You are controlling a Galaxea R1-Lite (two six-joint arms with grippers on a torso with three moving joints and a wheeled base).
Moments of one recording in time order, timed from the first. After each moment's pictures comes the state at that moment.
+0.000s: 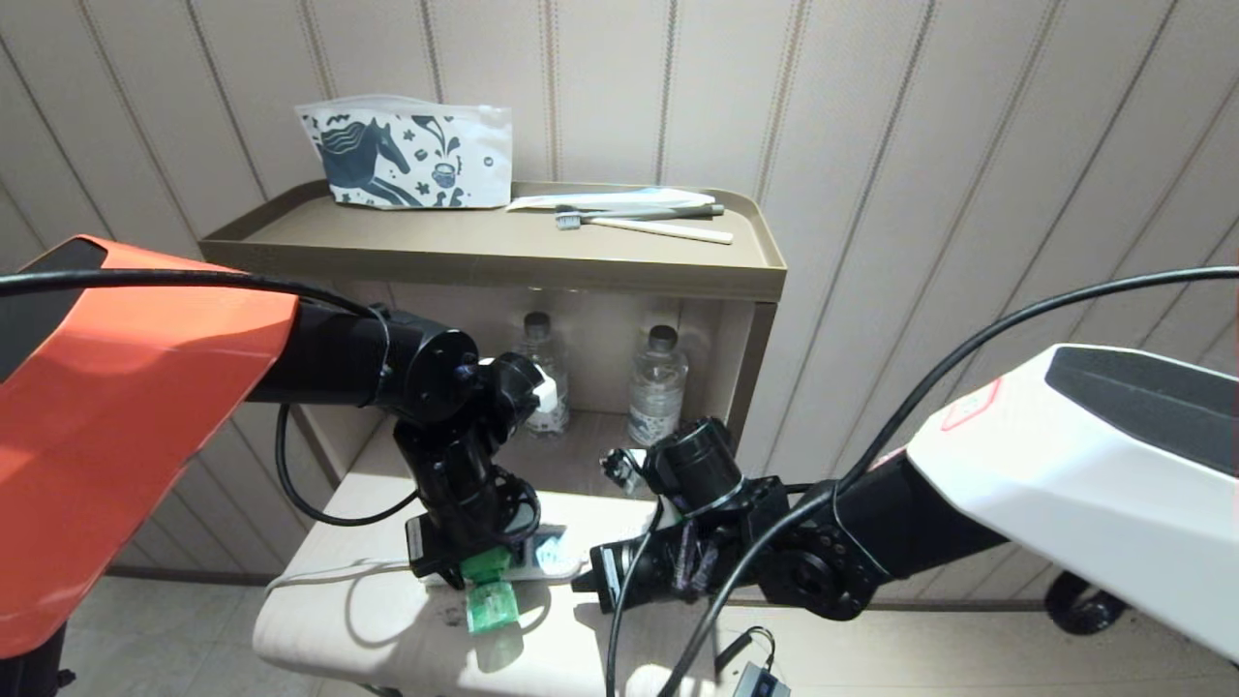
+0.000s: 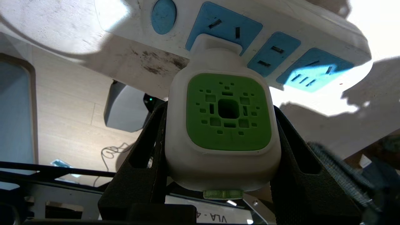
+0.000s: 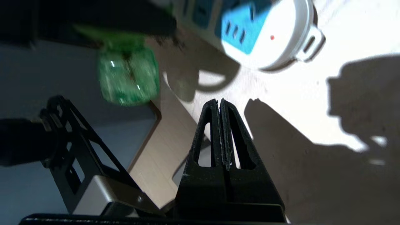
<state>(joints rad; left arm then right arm) -0.61 2.17 -1.57 0.83 0.00 -0.95 0.73 2.15 -1.12 -0.35 0.40 0.43</state>
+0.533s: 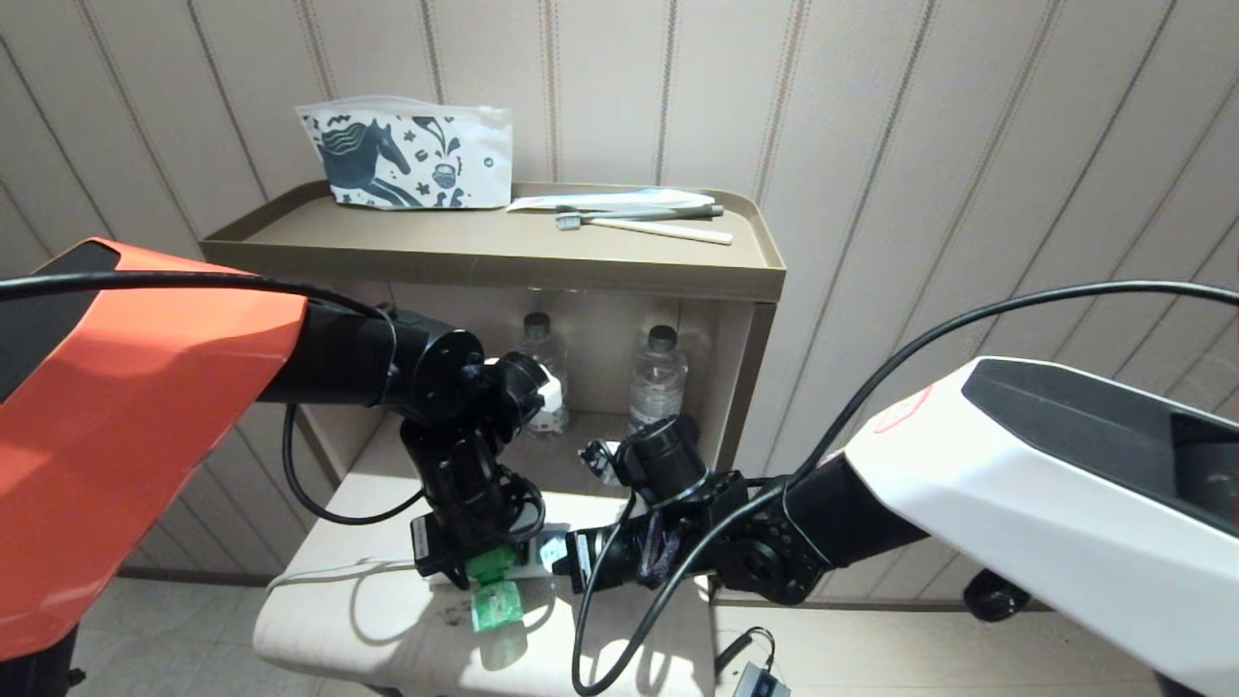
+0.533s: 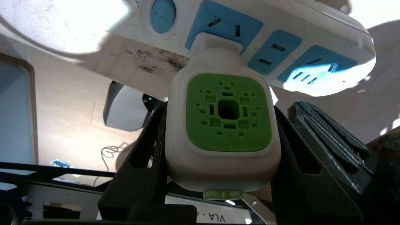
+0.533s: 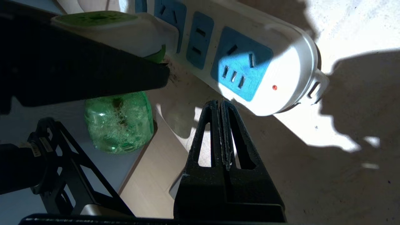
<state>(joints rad) -0.61 2.19 -1.59 0.84 0.00 -0.95 0.74 2.24 -1.24 -0.35 0.35 0.45</state>
